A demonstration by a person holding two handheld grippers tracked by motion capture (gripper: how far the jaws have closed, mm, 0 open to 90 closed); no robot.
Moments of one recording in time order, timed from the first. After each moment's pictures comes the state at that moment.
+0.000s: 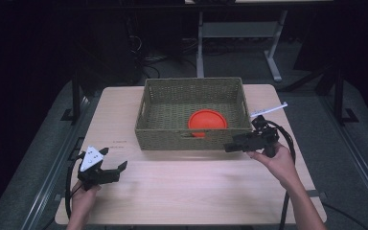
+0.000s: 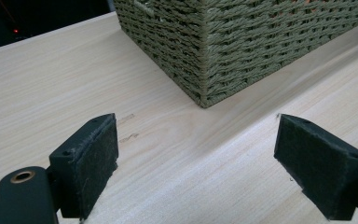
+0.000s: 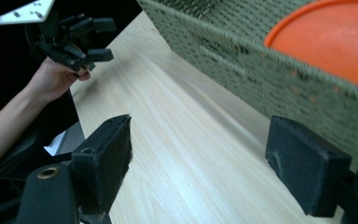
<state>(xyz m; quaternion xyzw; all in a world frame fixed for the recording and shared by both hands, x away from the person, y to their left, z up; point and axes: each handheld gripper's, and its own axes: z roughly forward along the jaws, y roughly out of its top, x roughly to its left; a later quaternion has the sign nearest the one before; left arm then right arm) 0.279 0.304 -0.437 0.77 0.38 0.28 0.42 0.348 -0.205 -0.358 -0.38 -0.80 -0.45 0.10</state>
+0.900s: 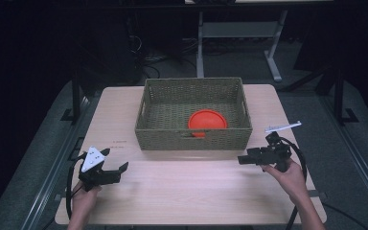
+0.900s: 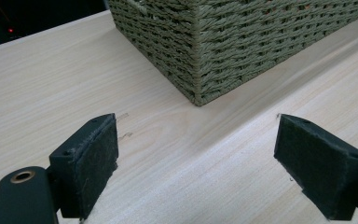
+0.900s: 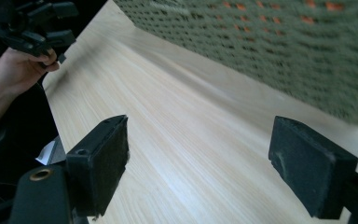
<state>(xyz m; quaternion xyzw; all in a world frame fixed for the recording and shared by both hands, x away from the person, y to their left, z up) 0.278 0.301 -0.438 0.77 0.38 0.27 0.42 0.329 -0.249 -0.410 -0.44 -0.78 -0.44 0.09</state>
